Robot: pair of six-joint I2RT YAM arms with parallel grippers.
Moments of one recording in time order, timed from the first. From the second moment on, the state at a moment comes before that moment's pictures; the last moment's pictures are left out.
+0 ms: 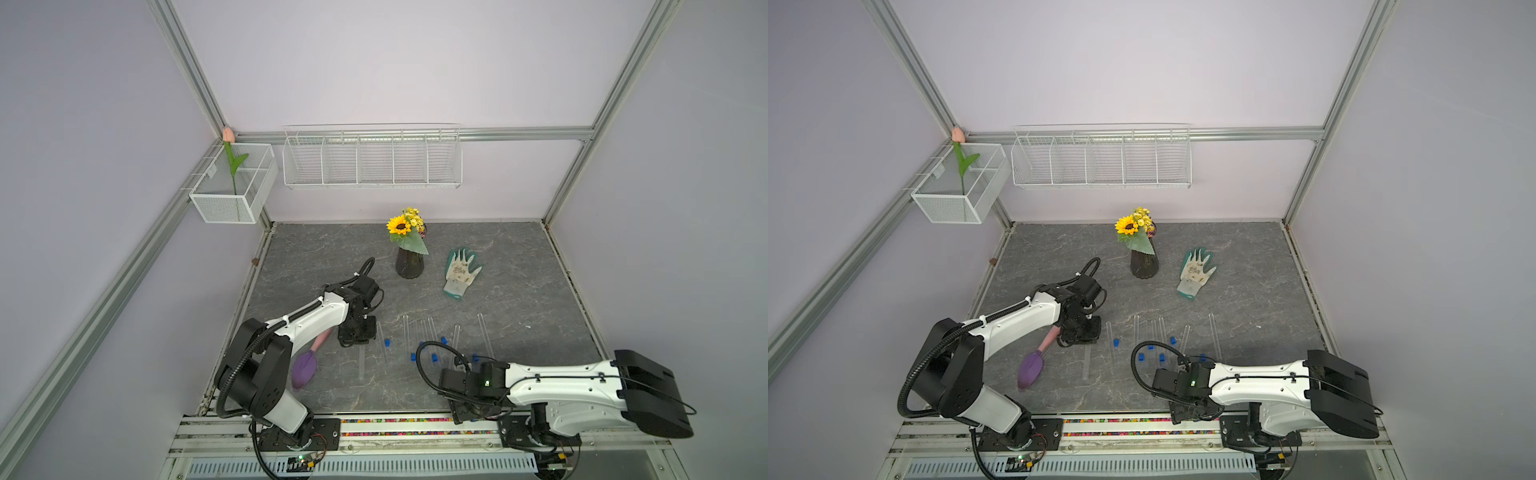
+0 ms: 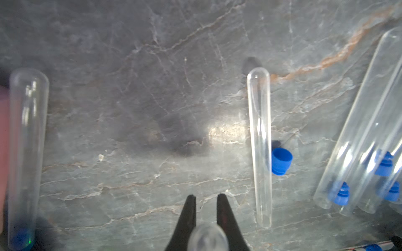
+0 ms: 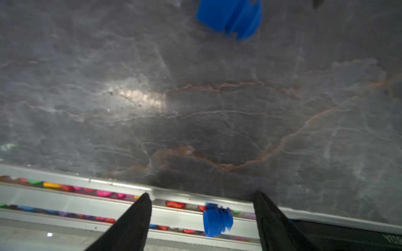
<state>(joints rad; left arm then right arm) -0.60 1.57 0.98 -0.88 0.10 -0.53 1.35 1.29 0.61 -0.86 0.03 1.16</state>
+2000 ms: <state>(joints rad) -0.62 1.64 1.00 -0.87 0.09 -0.51 1.38 1.51 1.00 -0.96 0.10 1.06</state>
